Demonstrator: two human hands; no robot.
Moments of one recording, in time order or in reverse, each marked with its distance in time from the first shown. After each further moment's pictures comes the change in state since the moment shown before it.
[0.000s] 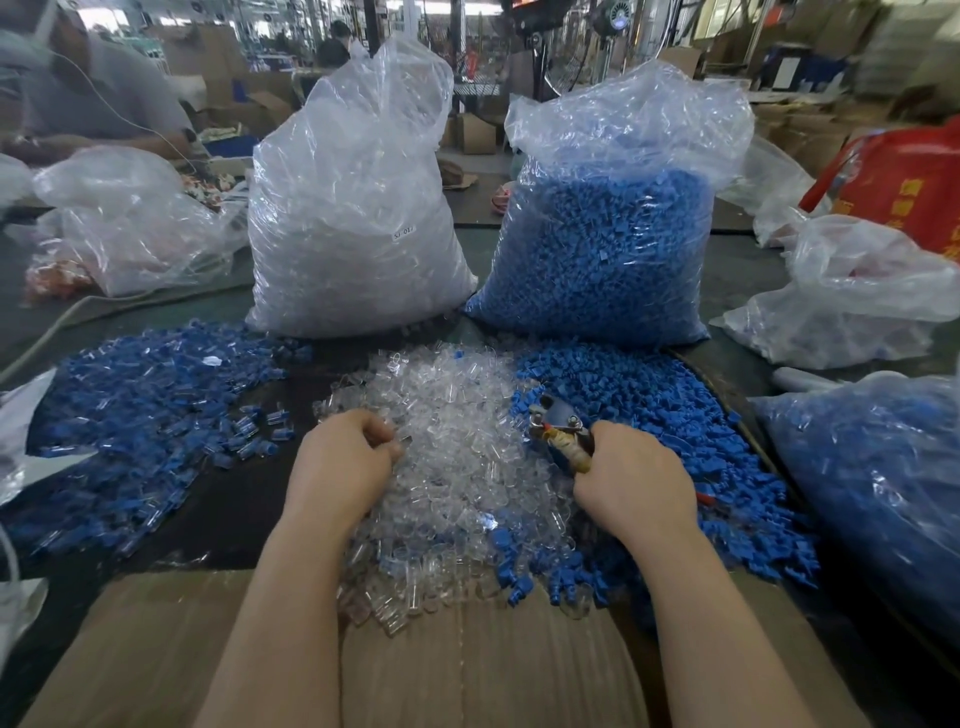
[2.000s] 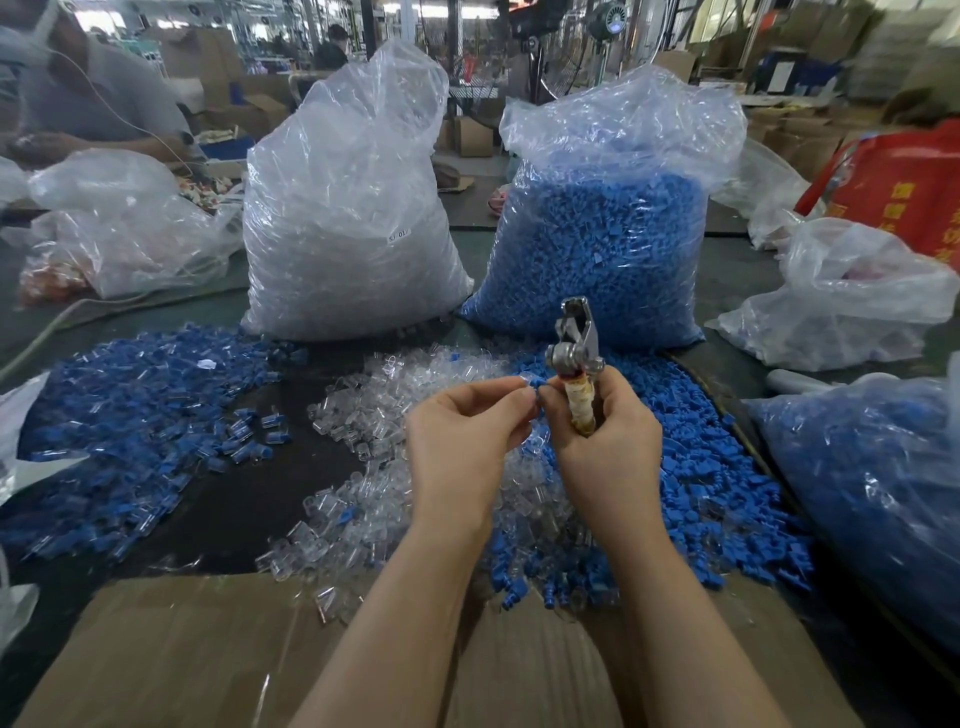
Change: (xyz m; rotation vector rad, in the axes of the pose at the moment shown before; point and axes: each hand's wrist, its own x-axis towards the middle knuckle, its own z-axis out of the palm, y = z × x) left_hand -0.050 0.092 0.037 -1.173 -0.083 -0.021; right_hand -0.010 -0.028 -0.006 0.913 0.431 -0.146
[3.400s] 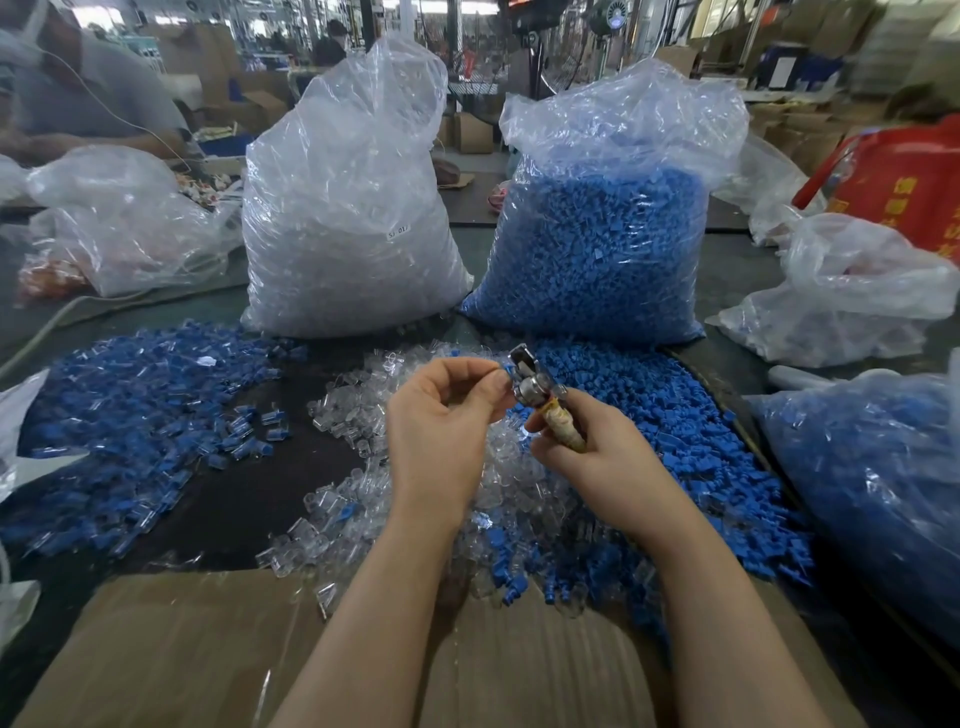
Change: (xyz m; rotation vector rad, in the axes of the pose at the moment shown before) left_hand 0.008 0.002 -0.014 0.137 -0.024 0.295; right_hand 0.009 0.002 -0.025 -0.076 -0.579 0.075
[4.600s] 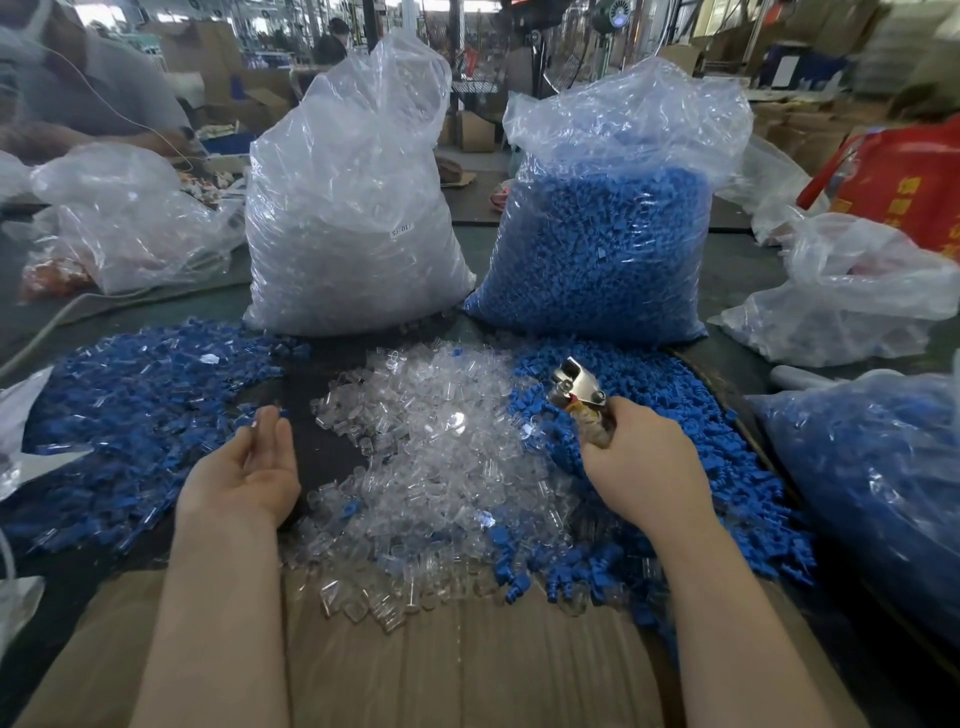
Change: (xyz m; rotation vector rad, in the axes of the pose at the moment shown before) left_hand 0.038 -0.010 -0.135 -0.981 0.736 -0.571; right_hand 0.008 0.030 -0.004 -0.537 0.245 0.222
